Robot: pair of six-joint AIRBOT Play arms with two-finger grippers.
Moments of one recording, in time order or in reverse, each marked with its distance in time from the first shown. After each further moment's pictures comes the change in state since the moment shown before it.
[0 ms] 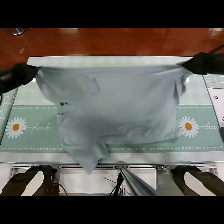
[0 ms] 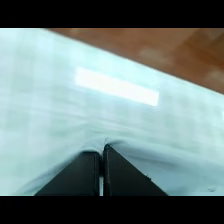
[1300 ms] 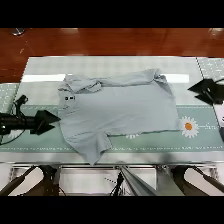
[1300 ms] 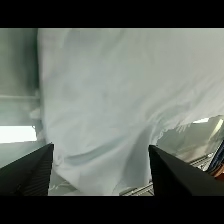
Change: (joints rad) left arm 0.377 -0.193 -0.373 -0.027 -0.627 0.178; right arm -0.415 -0.010 -0.352 0.157 0.100 -0.039
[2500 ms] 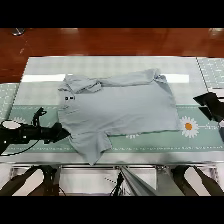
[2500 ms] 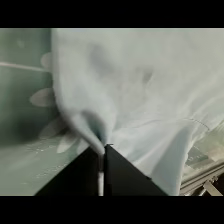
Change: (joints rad) left arm -0.211 0.023 -0.185 -0.021 0.215 -0.049; right arm -0.129 0.184 -0.285 -0.018 -0.274 0.151
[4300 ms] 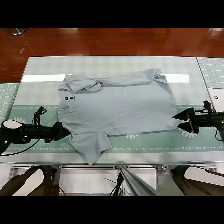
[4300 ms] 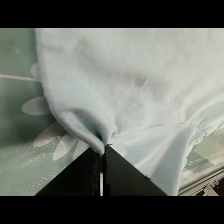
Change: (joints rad) left arm -0.012 0.000 0.000 -0.016 0.026 0.004; right arm -0.002 -0.486 0.008 0.049 0.265 -0.206
